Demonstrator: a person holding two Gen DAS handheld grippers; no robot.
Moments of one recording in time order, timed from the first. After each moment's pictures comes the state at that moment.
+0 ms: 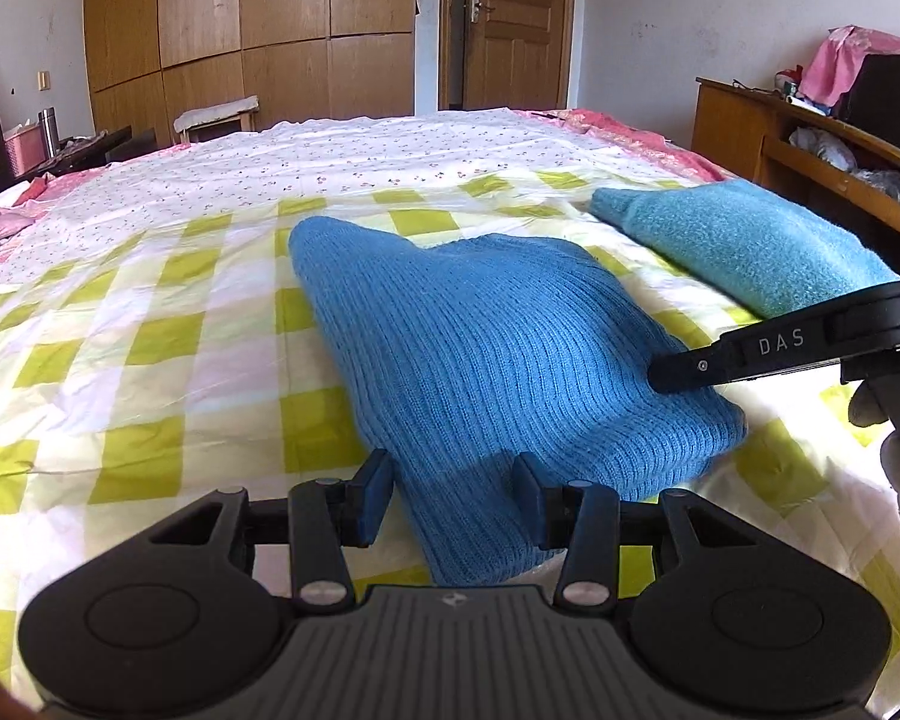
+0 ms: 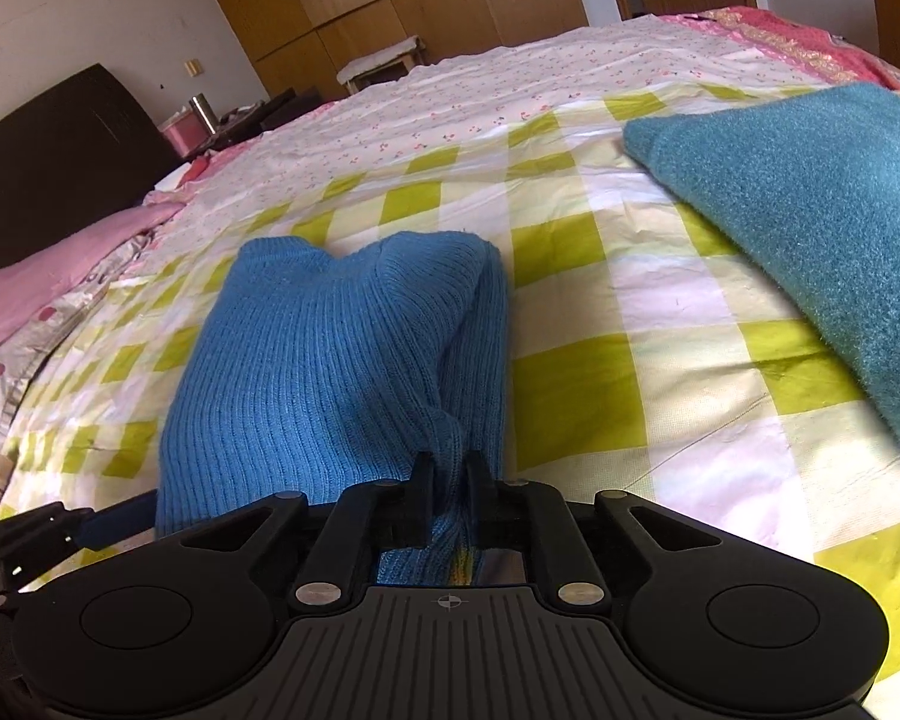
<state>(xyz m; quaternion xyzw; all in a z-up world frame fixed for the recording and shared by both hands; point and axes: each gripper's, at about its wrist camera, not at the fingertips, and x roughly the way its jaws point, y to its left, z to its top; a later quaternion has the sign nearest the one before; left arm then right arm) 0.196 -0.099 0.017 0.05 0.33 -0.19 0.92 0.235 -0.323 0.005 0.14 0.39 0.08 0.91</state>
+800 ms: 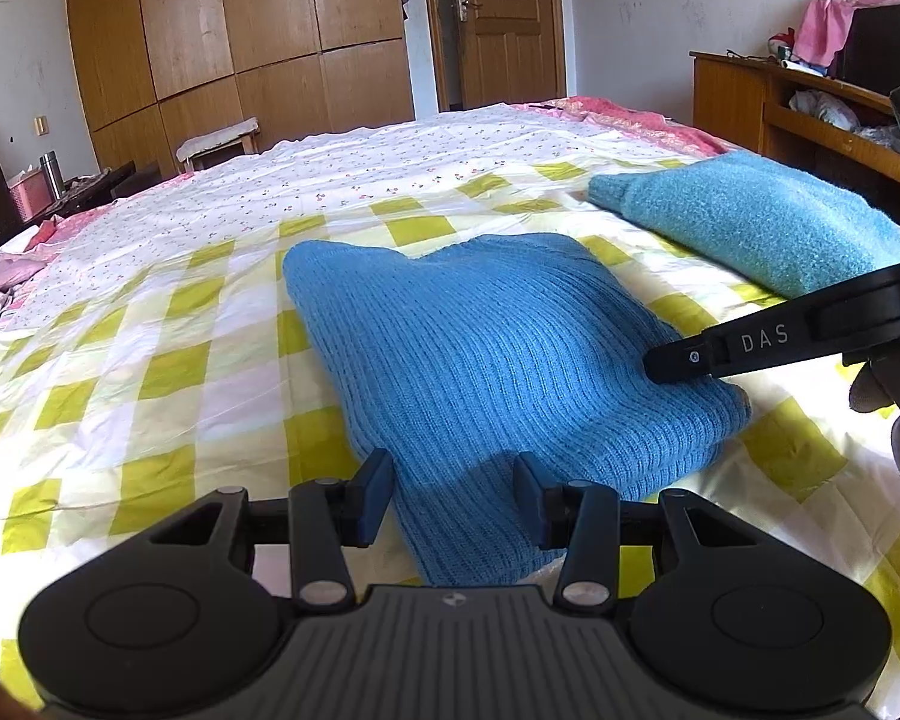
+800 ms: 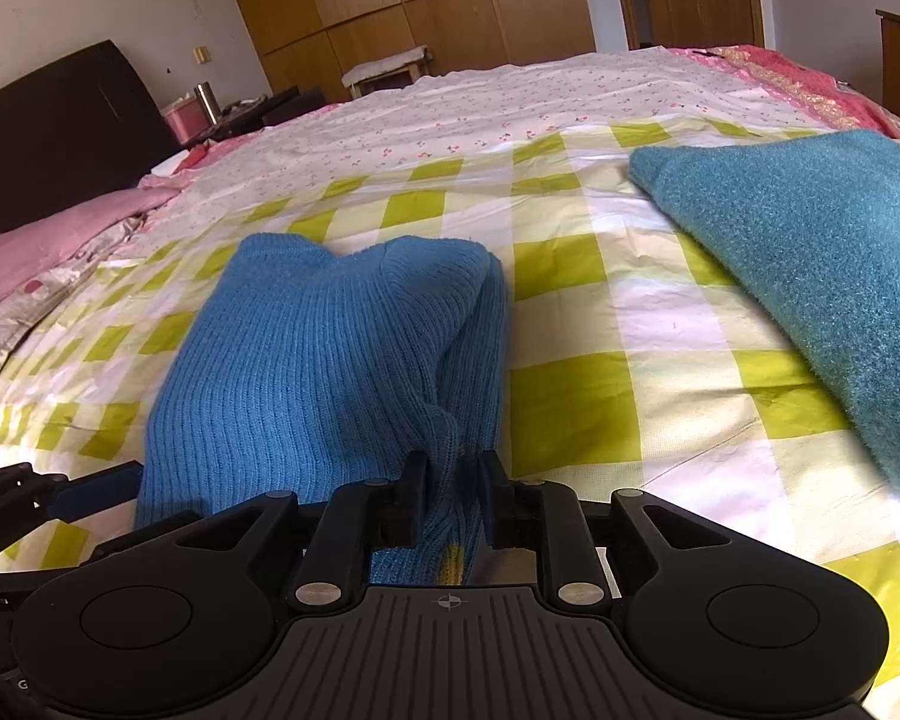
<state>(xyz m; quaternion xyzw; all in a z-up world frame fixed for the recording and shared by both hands) 0.192 -0.115 0.020 0.10 0.32 -0.18 0.92 0.231 -0.314 0.006 0.10 0.38 0.07 0.92</state>
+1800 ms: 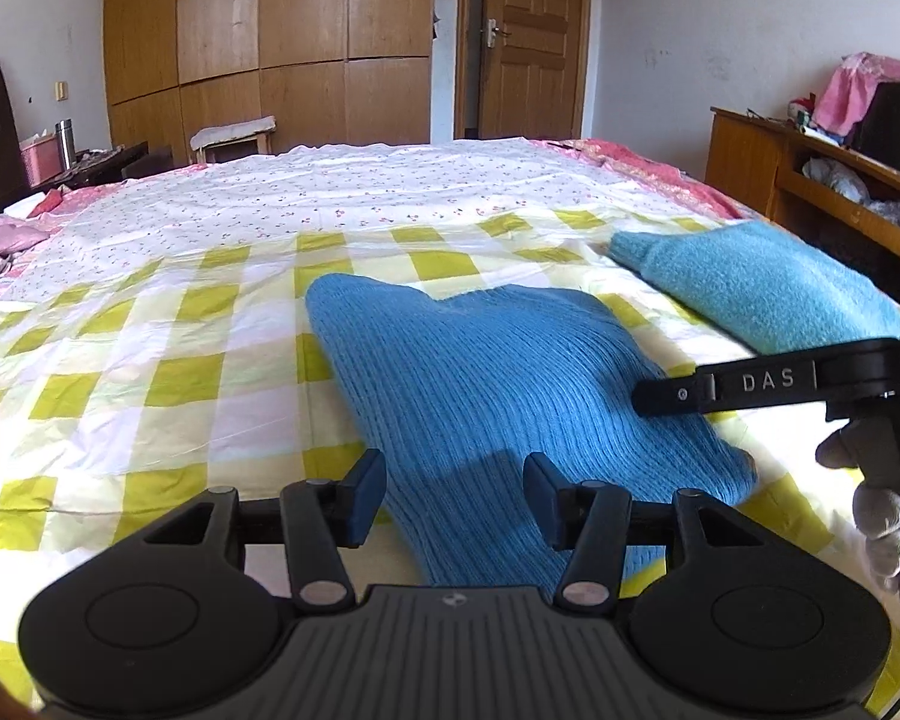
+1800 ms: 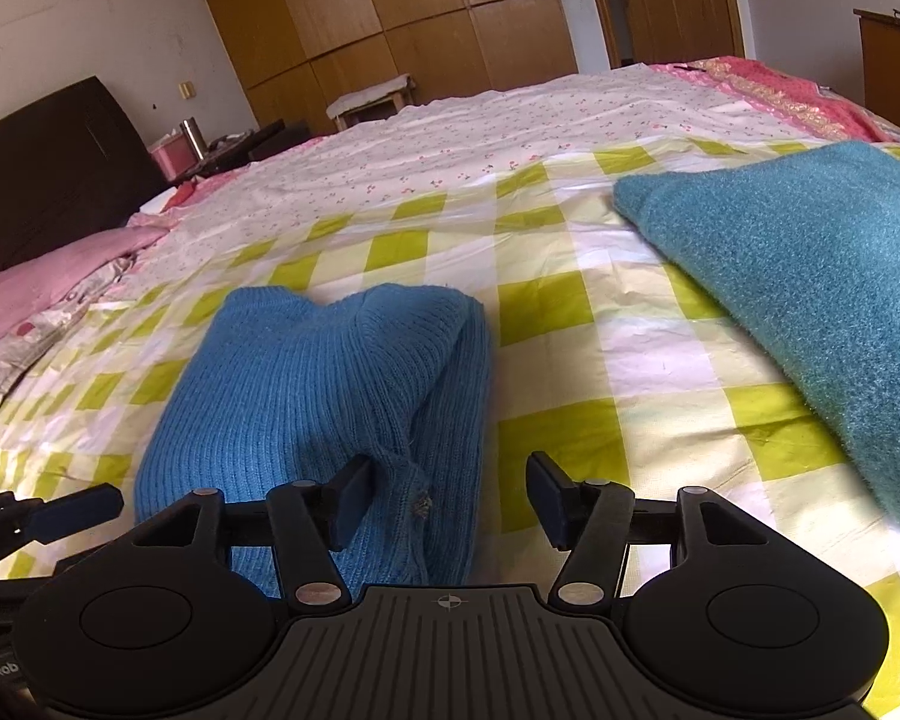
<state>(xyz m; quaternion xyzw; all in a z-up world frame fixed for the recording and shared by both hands) 0.212 -0.090 0.034 0.03 0.31 -0.18 0.93 0.246 -0.323 0.009 0.13 0.36 0.06 0.92</state>
